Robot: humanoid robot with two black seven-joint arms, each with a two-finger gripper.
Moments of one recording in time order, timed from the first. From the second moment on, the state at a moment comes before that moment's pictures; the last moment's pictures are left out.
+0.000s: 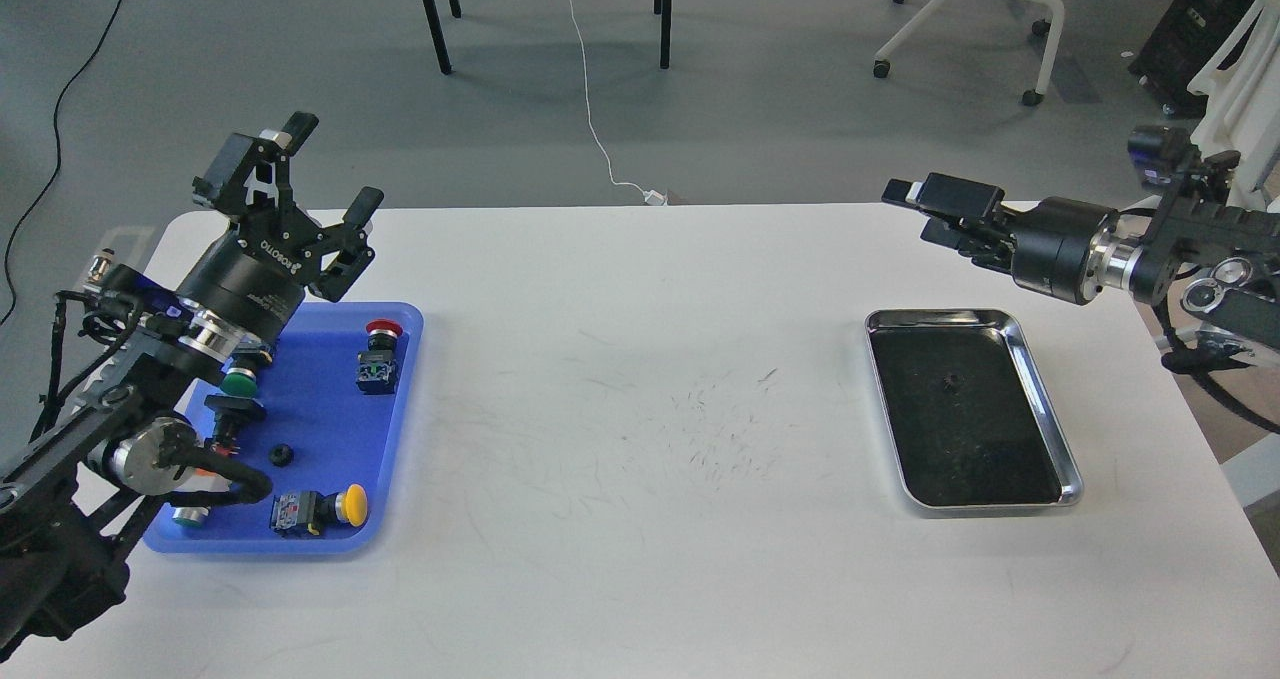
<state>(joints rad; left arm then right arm) -0.35 0.50 -1.04 -1.17 0.62 -0.40 -0.49 1.01 -0.74 0.01 1.03 -0.49 0.23 0.49</state>
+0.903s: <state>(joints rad) -0.57 1.02 -0.51 -1.38 2.18 -0.39 -0.49 0.57 -0.63 0.46 1.05 -0.30 0.23 0.49</state>
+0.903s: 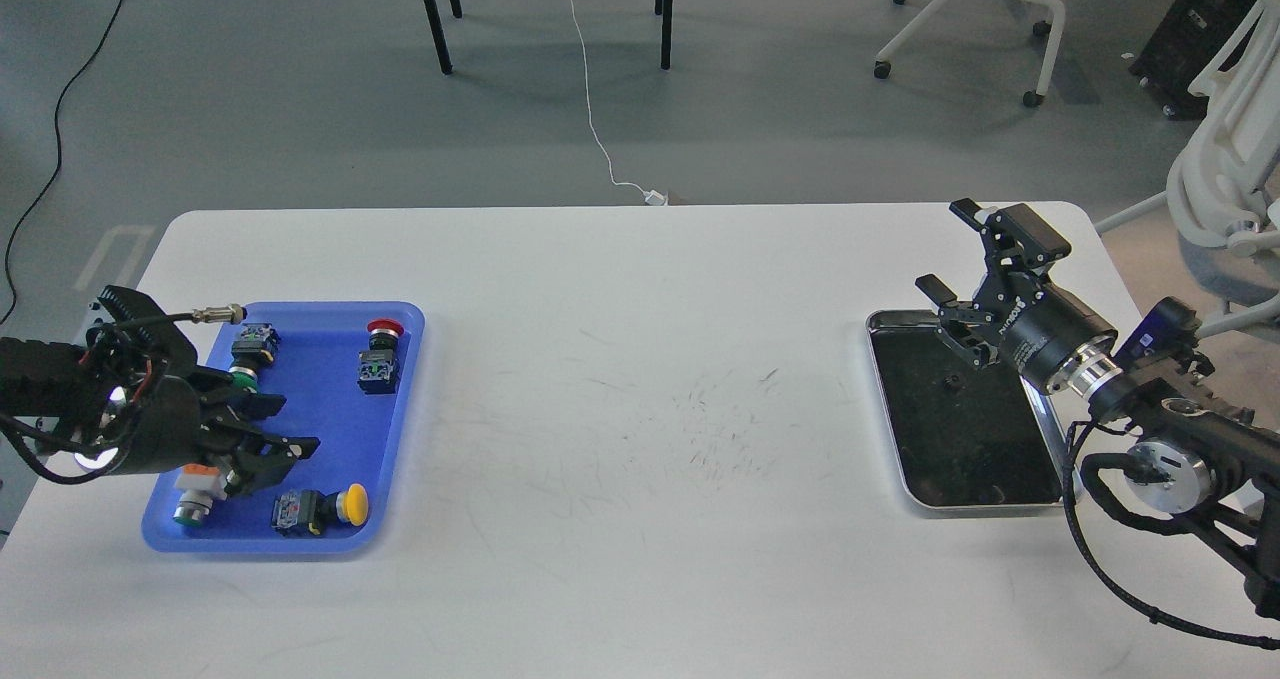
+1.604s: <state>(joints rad) -0.59 0.92 -0.46 -1.21 2.18 -0.39 -0.49 0.57 -0.65 0.46 1.06 -0.30 0.23 0.49</state>
